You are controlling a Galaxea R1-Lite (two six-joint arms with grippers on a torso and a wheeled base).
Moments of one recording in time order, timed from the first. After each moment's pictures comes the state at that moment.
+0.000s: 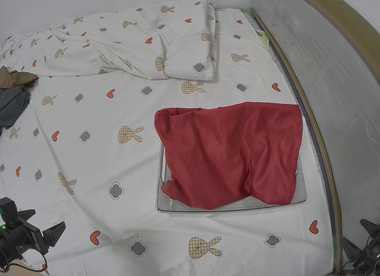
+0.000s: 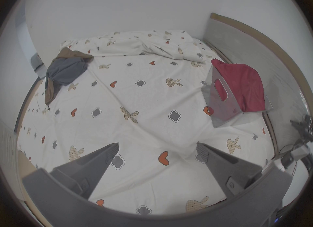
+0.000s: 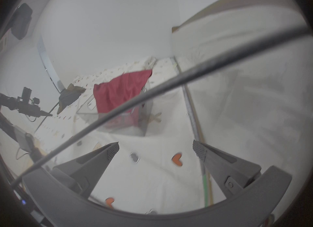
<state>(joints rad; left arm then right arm) -0.20 0.80 -0.33 0.08 0.12 -0.10 -0.12 0.27 -0.12 0.15 0.32 0.04</state>
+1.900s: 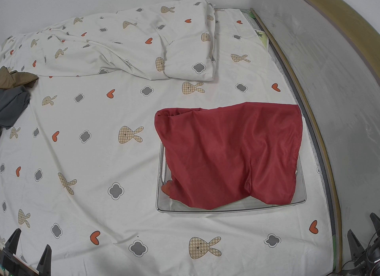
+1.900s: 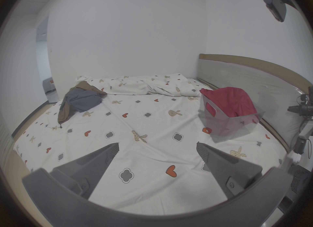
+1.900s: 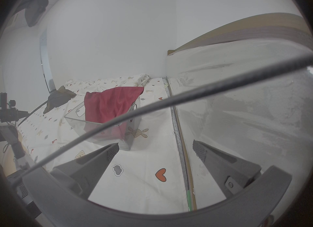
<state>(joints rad) 0.00 0.08 -0.02 0.00 -0.02 0.03 -0.13 0.11 -0.03 0.01 0.20 -0.01</state>
